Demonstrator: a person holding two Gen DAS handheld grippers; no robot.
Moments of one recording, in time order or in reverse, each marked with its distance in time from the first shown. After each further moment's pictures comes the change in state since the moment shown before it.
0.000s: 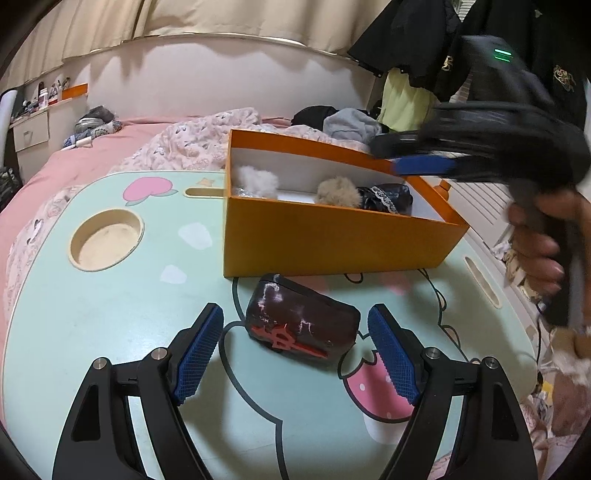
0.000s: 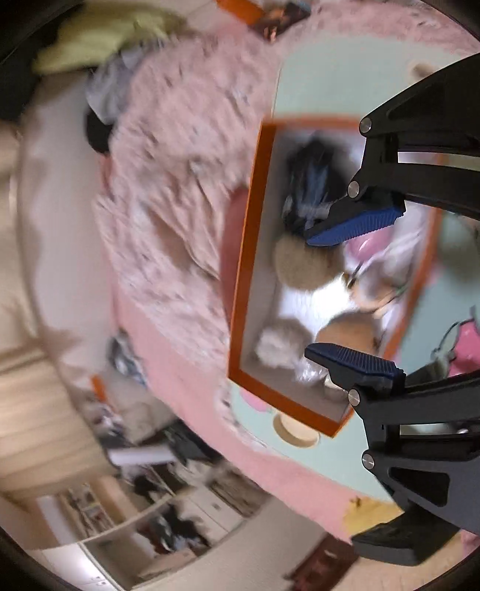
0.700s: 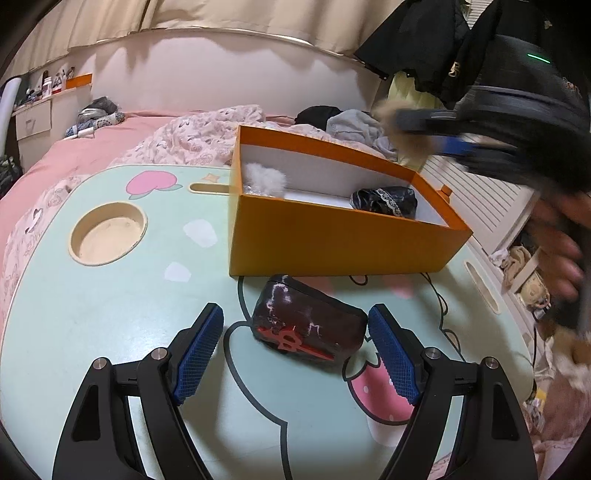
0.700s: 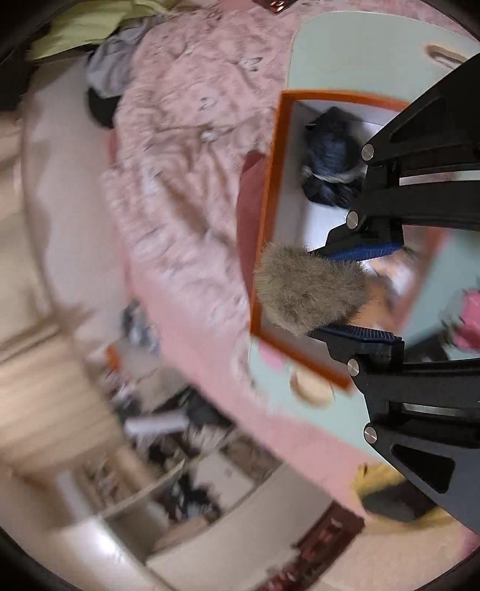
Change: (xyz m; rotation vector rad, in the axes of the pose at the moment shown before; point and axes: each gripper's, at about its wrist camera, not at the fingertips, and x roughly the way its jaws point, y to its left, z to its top) left arm -0.001 -0.001 -0.001 -0.041 -0.001 -0.008; right arm -0.054 0.001 -0.027 -0.004 -0.134 0.163
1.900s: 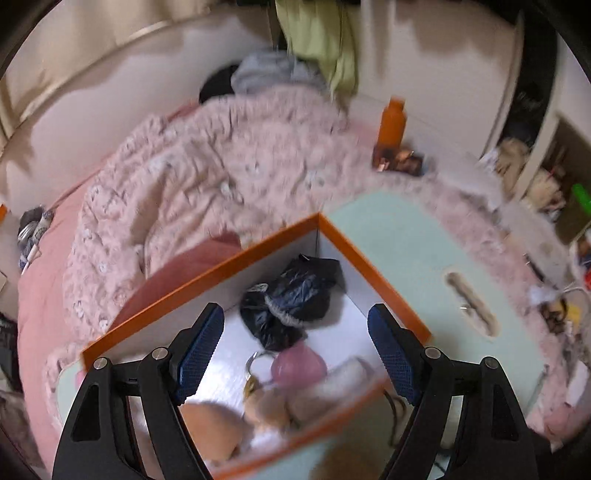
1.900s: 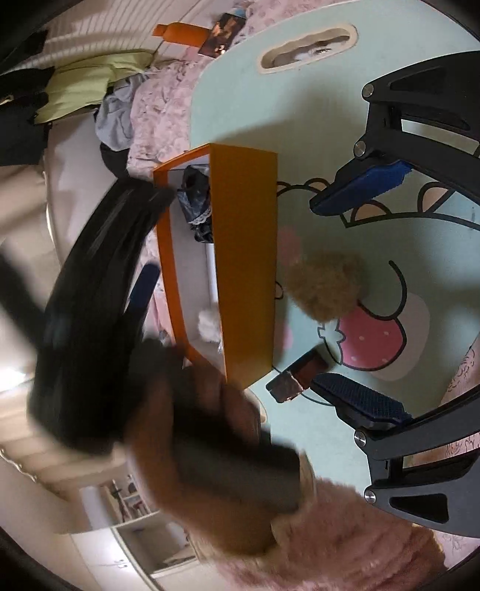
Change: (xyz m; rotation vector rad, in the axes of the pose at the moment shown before) left arm 0.124 -0.158 0.142 0.496 0.318 0.041; right arm -0.022 0.009 -0.147 0.066 -0.152 -0.164
